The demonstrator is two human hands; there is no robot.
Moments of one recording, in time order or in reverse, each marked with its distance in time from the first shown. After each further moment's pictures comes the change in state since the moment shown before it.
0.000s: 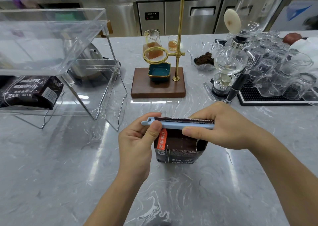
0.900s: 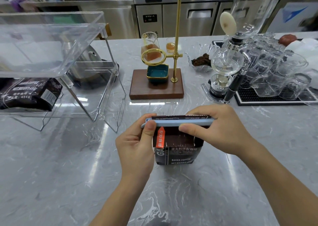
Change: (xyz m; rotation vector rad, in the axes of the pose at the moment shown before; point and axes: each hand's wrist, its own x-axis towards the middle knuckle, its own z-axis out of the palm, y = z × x) left_hand -0.006 -0.003 0.009 0.223 0.178 0.184; right_hand -0.008 0.008 0.021 0.144 0.380 0.025
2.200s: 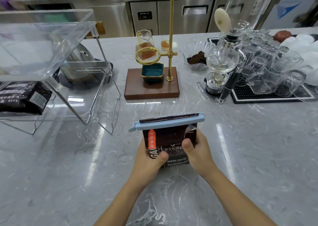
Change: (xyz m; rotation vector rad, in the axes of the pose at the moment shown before) left_hand -0.010 -0.077 -0.018 0.047 -0.472 -0.179; right_hand -0.034 0.053 0.085 0.610 0.217 0.119
